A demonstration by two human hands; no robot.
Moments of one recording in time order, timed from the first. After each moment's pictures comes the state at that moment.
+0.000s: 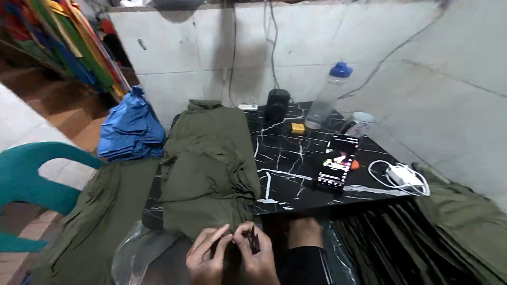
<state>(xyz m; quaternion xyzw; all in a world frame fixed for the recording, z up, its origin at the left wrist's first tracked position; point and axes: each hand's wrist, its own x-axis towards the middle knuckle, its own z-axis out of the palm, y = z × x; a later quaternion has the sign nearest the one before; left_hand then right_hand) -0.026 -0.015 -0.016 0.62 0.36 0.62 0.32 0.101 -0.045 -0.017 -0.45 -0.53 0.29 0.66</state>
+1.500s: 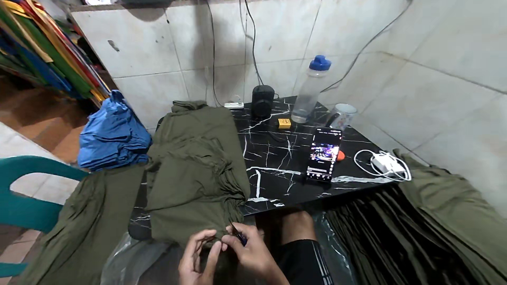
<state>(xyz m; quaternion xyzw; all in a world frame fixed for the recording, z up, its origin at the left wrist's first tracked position) -0.042 -0.019 -0.003 0.64 0.35 0.53 0.43 0.125 -0.032 -0.007 -0.49 -0.55 0.45 0.51</state>
